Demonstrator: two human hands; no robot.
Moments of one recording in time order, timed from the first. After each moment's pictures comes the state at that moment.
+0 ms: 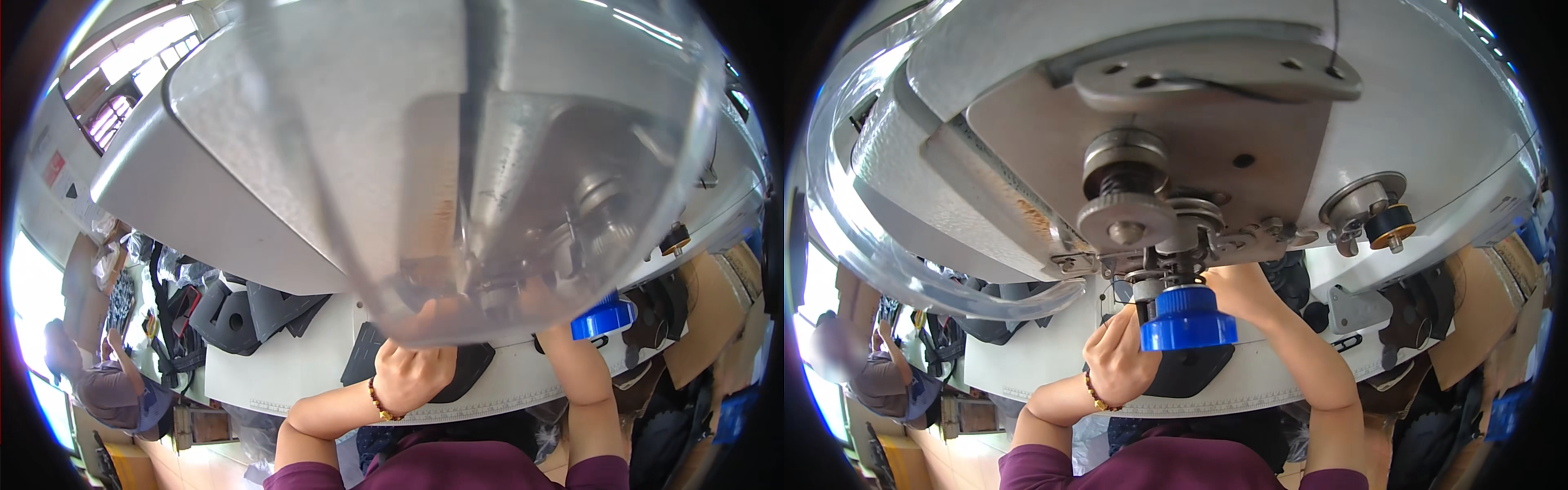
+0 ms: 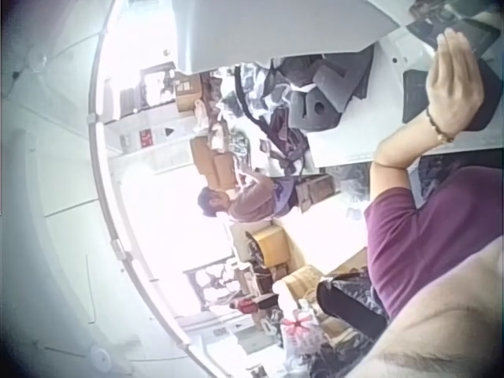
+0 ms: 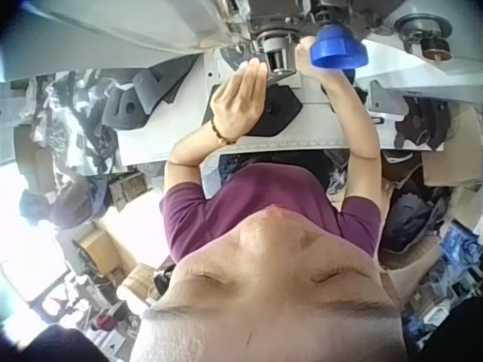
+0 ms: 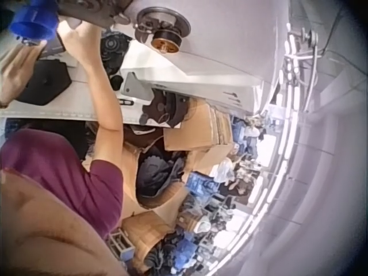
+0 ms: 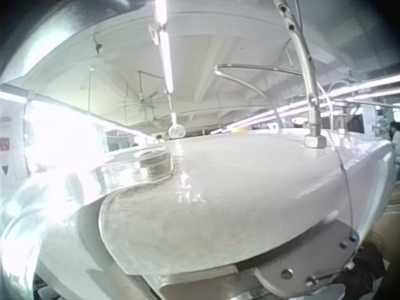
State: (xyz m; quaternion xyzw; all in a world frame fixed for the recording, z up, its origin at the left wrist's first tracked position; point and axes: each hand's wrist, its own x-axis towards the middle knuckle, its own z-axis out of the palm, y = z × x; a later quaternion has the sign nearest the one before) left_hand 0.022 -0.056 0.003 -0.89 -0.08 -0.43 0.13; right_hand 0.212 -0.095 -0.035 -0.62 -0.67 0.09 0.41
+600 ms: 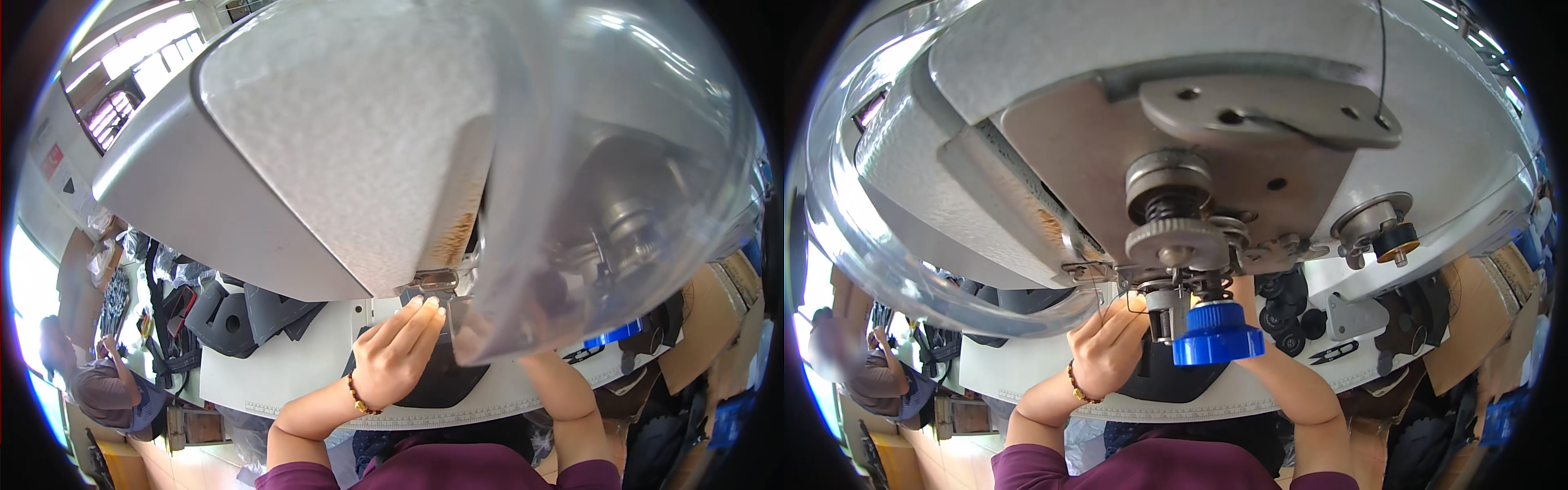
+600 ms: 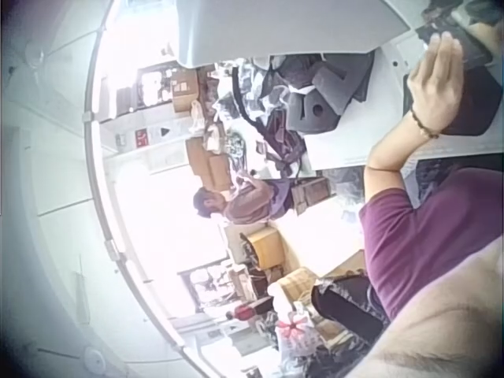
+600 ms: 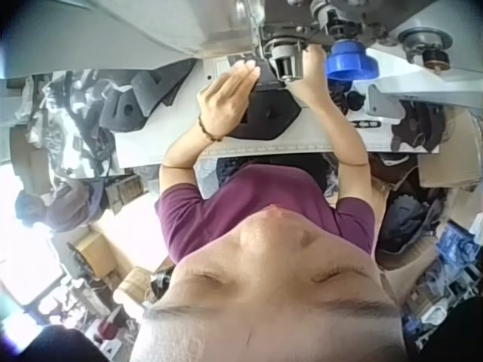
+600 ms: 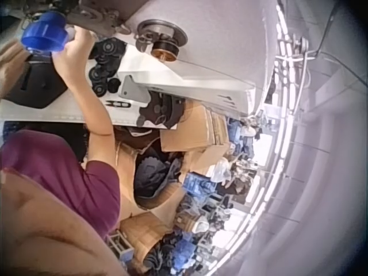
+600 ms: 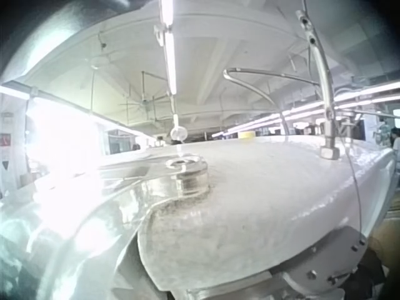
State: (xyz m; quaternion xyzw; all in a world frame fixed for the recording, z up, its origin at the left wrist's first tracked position) left_hand 0.008 -0.033 0.011 -0.91 -0.07 -0.41 0.05; right_hand 0.155 -0.106 -0.011 -0.49 -0.39 0.21 0.75
